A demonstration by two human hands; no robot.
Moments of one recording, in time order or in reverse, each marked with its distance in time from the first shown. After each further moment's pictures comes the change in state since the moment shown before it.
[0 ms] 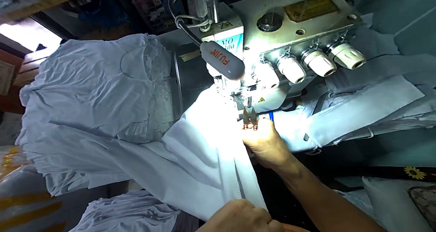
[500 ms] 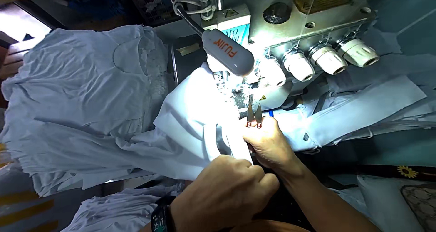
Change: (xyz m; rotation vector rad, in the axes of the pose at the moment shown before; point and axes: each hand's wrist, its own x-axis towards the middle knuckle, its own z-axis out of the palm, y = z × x) left_hand 0.015 -0.051 -0.022 0.215 0.163 0.001; right_hand -0.001 -0.002 -0.002 0.044 0.026 0.040
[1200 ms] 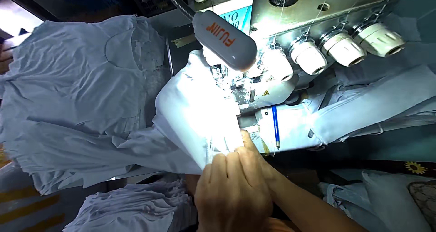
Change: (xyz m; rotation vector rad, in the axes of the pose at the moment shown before) left_hand 0.021 0.045 0.017 0.686 0.344 -0.717; right_hand -0.011 0.036 0.025 0.264 -0.083 0.207
